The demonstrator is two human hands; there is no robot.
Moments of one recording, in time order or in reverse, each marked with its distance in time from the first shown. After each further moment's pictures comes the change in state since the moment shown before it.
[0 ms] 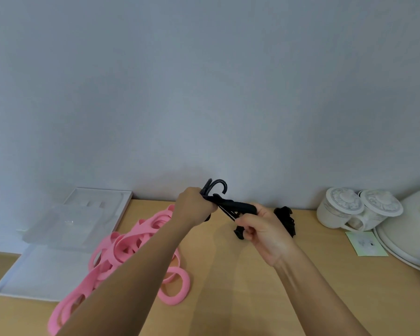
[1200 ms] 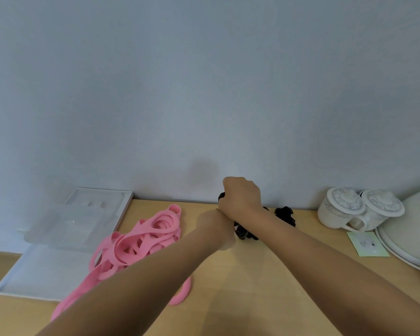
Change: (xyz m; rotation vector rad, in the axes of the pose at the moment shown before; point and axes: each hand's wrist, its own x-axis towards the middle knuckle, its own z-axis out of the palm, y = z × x) left_hand -0.030 0.021 0.040 0.959 -0.348 0.227; right_hand 0.054 -0.027 0.042 -1.567 0.125 -0.294
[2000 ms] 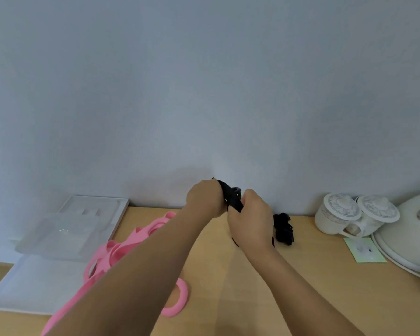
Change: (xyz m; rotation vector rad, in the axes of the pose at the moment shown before) left_hand 0.020 -0.022 -0.054 -0.269 0.272 -0.162; right_hand -0.043 0.001 0.002 0.487 0.338 0.231
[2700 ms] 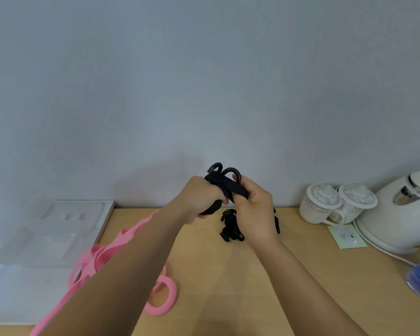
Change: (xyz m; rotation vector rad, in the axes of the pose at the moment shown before) left_hand -0.023 0.014 -0.020 -0.982 -0.269 -0.116; right_hand -0.002 0.010 -0.034 0.673 -0.028 -0.008
